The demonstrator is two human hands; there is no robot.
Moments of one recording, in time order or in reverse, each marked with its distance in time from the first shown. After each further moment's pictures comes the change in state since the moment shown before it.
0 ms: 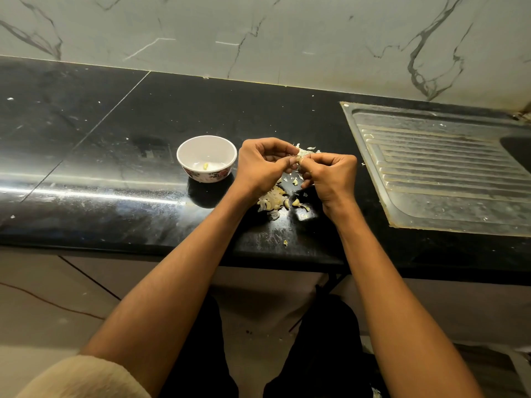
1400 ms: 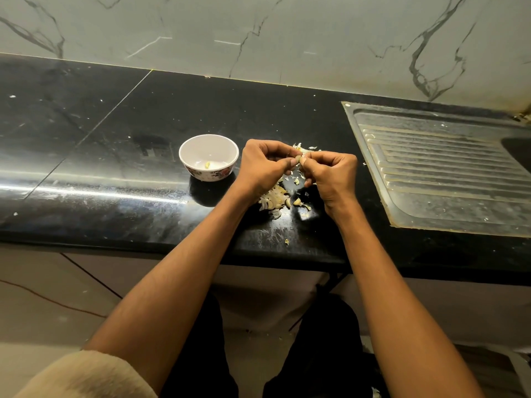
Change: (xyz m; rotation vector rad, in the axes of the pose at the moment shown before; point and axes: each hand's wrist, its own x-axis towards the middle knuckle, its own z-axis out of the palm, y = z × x) left_hand 0.004 -0.005 -0.003 0.028 -0.047 -0.013; right_hand 0.003 0.005 -0.002 0.024 -0.041 -0.045
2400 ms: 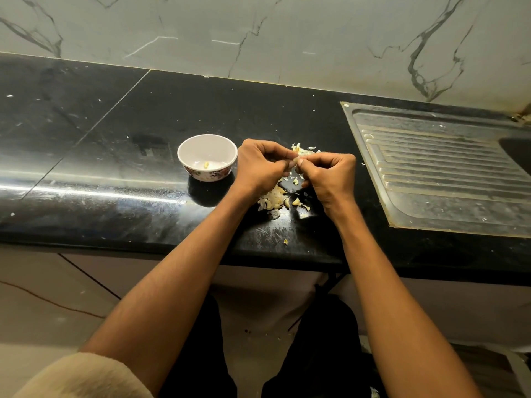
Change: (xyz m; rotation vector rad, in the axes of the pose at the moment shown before) left_hand -0.003 0.003 0.001 0.090 0.095 -0.016; right_hand -0.002 -0.001 -0.001 -0.121 -0.002 -0.057
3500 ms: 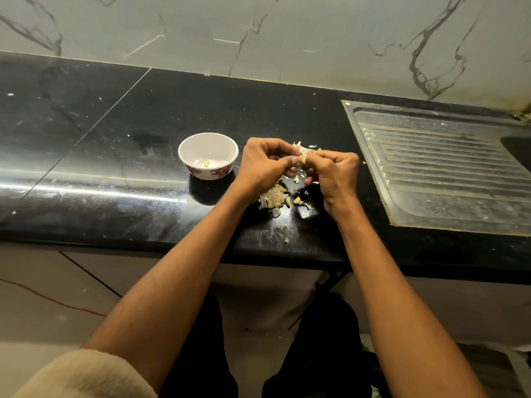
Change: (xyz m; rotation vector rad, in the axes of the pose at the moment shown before) left_hand -0.002 0.006 0.000 -0.104 -0.103 -0.018; right_hand 0.000 -0.006 0.004 0.201 0.060 0.111
